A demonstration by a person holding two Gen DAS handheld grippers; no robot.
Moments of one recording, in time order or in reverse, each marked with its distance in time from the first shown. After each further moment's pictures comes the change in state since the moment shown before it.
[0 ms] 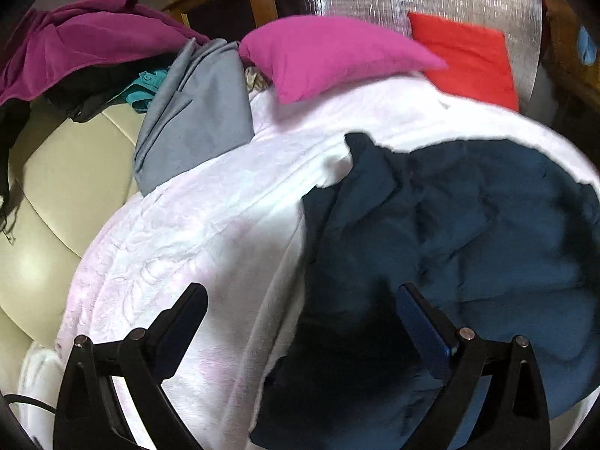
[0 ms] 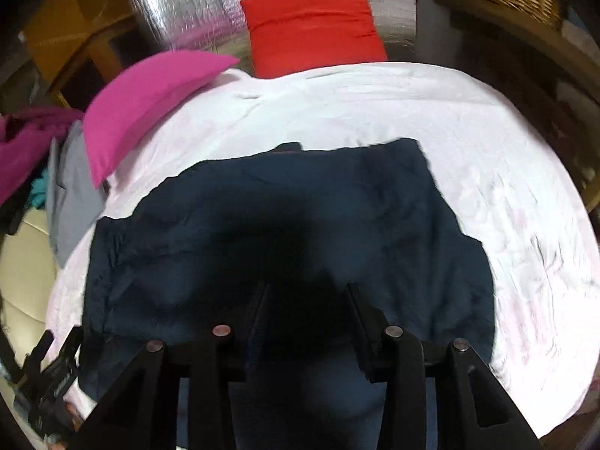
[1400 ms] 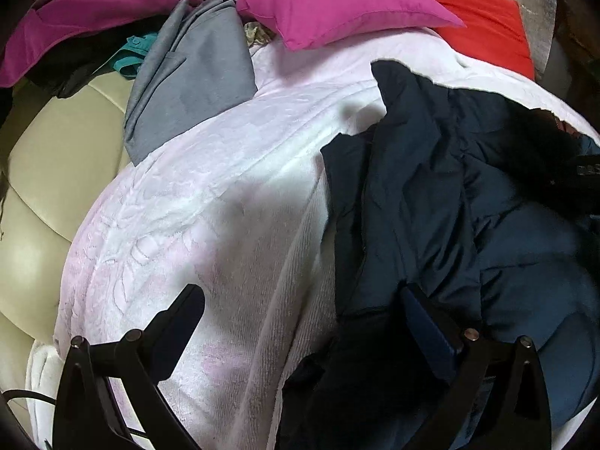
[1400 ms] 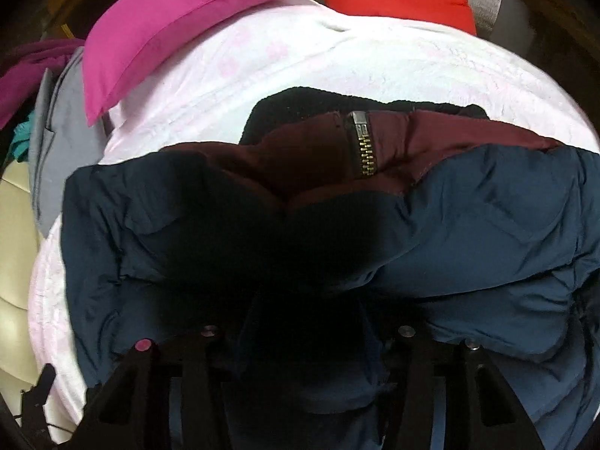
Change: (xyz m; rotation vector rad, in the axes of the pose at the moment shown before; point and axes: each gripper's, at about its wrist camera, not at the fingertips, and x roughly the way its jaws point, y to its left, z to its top) left arm 0.032 0.010 -0.001 0.000 0.129 -0.004; right arm 0.078 0.072 -0.008 -0.119 0.152 0.078
